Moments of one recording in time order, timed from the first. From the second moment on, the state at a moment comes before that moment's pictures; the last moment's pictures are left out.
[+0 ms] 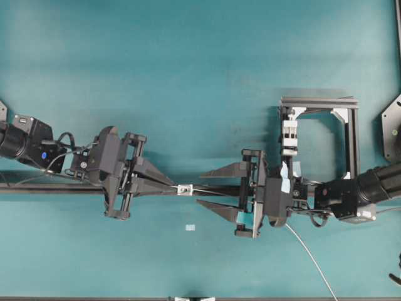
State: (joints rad) left arm -0.28 0.35 0.95 -0.07 -1.08 -0.16; right arm 0.47 0.40 0.77 0.67 -1.09 -0.13
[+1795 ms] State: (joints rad) left arm -0.28 -0.10 1.27 -0.07 -0.84 -0.15; right arm 0.47 0.40 0.78 0.67 -1.08 -0.13
